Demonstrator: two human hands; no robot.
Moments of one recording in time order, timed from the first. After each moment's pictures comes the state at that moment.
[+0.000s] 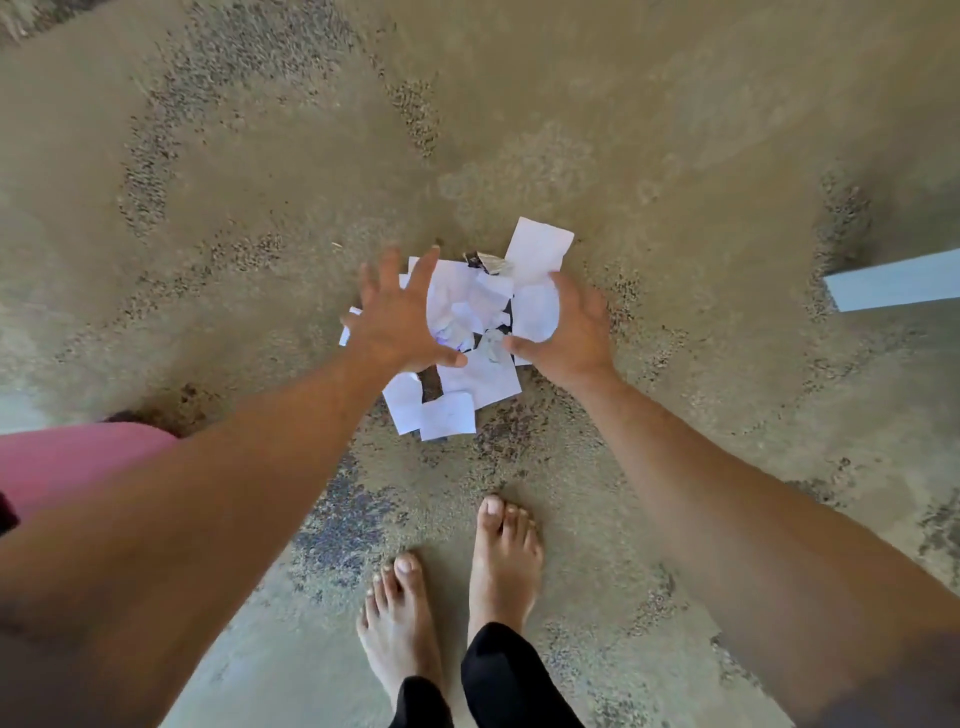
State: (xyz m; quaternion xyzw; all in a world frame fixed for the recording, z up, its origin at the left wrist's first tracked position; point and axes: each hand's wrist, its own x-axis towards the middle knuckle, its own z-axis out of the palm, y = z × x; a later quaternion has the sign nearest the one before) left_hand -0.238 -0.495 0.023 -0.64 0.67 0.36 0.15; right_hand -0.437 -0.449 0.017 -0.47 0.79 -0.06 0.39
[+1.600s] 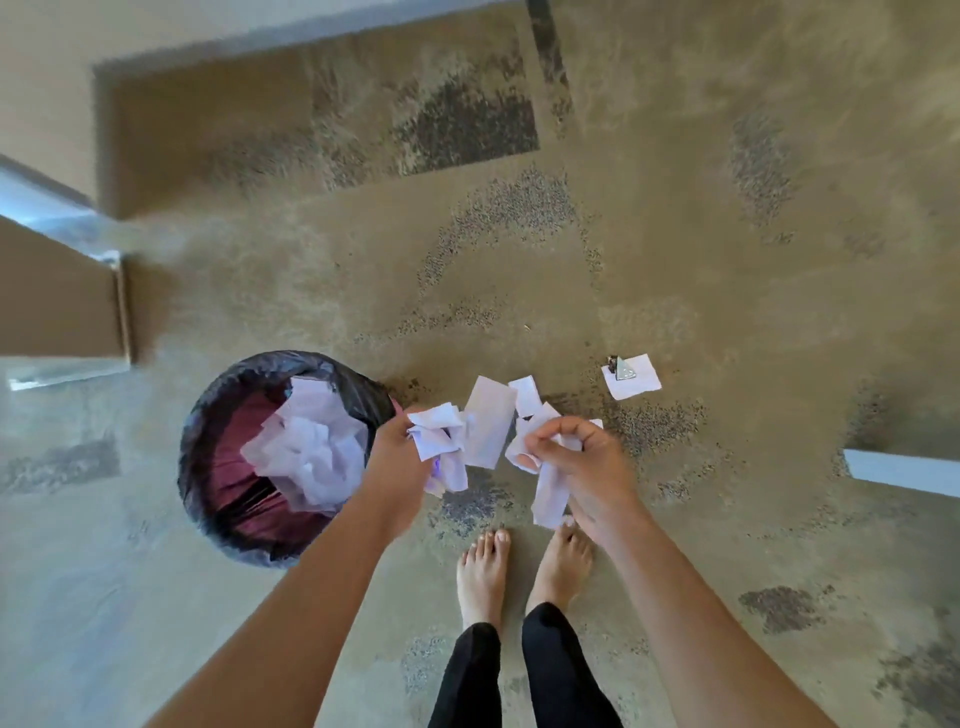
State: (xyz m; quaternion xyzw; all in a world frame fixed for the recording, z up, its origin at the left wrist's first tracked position) left_hand -0.073 -0.371 0.322 -0.70 0.14 0.62 -0.32; right_hand -0.272 -0.401 0.302 -0.21 0.61 -0.28 0.71
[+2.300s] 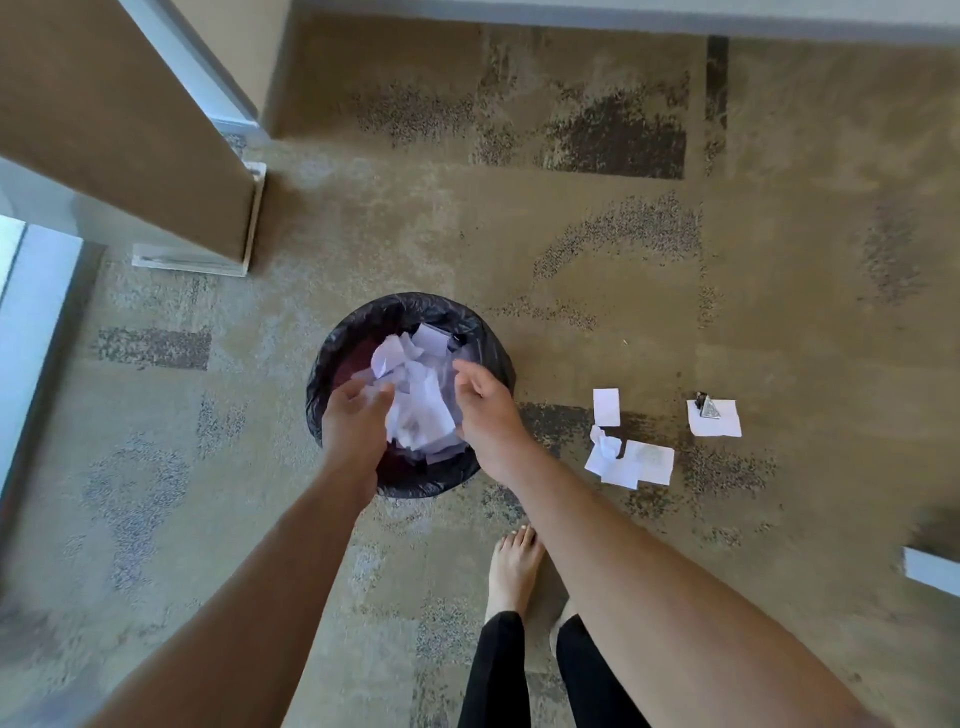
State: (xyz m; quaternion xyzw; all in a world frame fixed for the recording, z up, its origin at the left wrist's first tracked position) left_hand 0.067 -0.274 0.318 -0.81 -0.06 0.40 -0.41; right_hand -0.047 -0.355 0.301 -0.40 0.54 -0.07 0.74
